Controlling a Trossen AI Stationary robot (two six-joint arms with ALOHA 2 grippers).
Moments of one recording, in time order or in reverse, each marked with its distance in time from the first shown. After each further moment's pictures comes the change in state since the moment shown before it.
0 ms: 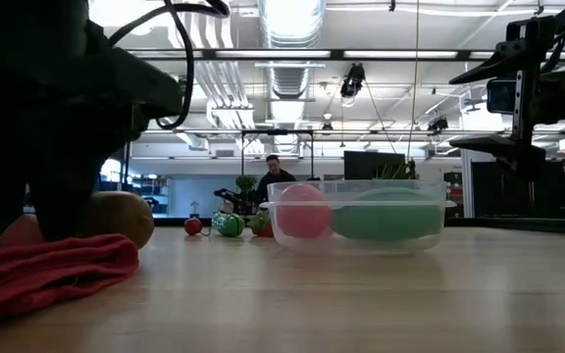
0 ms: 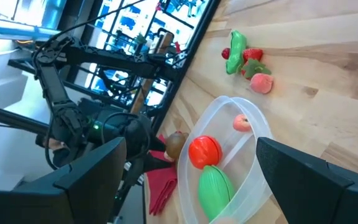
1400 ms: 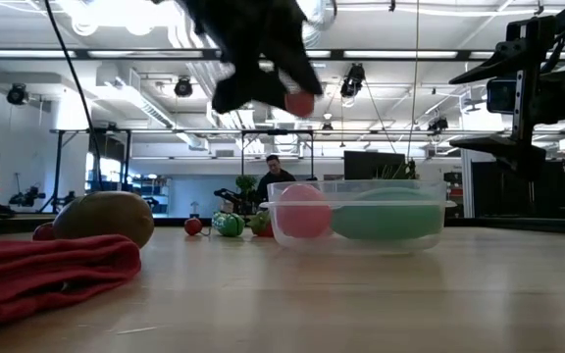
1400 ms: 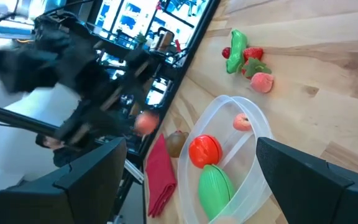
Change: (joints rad) left arm 0.421 -0.177 0.014 0.508 -0.061 1.159; right arm 0.000 0.001 0.000 0.000 -0.004 0.000
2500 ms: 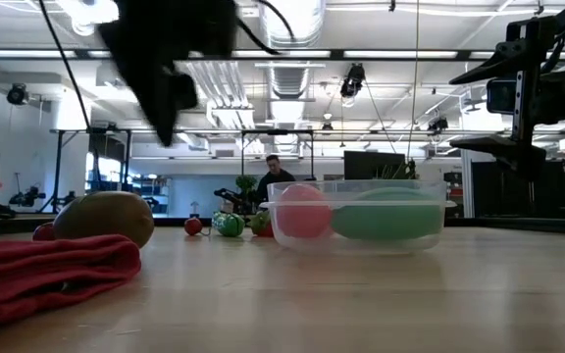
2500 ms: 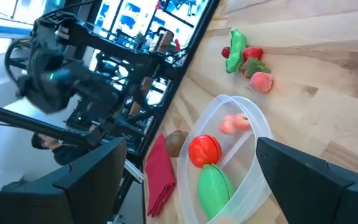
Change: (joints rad) left arm -0.127 -0.086 -0.012 -0.557 0.205 0.274; right arm 0.000 0.001 0.000 -0.002 -0.001 -0.001
